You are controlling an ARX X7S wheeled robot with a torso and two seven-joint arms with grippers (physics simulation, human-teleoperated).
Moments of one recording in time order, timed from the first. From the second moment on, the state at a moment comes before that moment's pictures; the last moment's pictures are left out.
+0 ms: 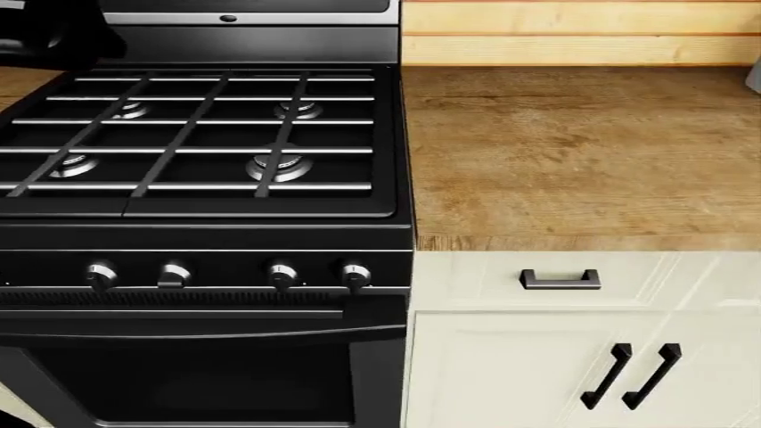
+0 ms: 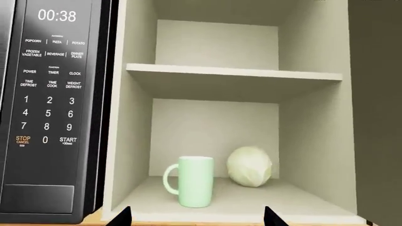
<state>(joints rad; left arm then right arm) -1.05 -0.49 -0.29 0.88 -1.04 -1.18 -0.47 2.31 0.13 -0.09 1.31 0.00 0.54 -0.11</state>
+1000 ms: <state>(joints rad) -1.13 -0.59 -0.50 0.99 -1.39 -1.07 -0.59 2.32 0.12 -0.10 1.31 0.00 0.52 -0.12</state>
